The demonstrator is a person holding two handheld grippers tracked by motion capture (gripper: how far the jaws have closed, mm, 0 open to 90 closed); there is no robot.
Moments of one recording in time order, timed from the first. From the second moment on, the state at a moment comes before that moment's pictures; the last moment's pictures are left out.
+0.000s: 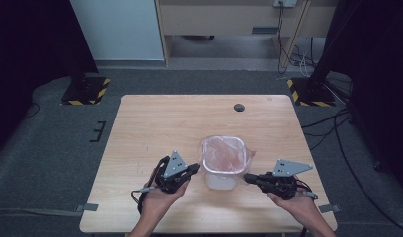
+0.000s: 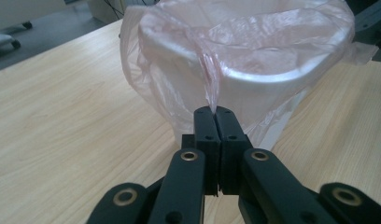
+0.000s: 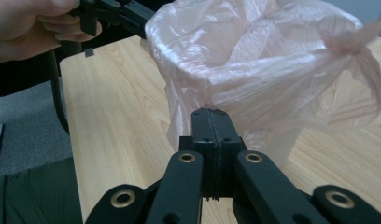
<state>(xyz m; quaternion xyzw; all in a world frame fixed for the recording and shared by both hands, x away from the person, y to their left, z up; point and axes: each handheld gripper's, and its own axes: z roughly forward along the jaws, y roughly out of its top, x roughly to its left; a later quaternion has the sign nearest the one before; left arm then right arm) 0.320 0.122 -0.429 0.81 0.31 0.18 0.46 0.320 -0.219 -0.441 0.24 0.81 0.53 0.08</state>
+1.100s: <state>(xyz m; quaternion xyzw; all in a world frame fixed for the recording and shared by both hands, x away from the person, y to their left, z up) 0.325 0.132 -0.436 0.80 0.33 0.19 0.46 0.322 -0.226 -0.441 0.27 0.82 0.49 0.13</state>
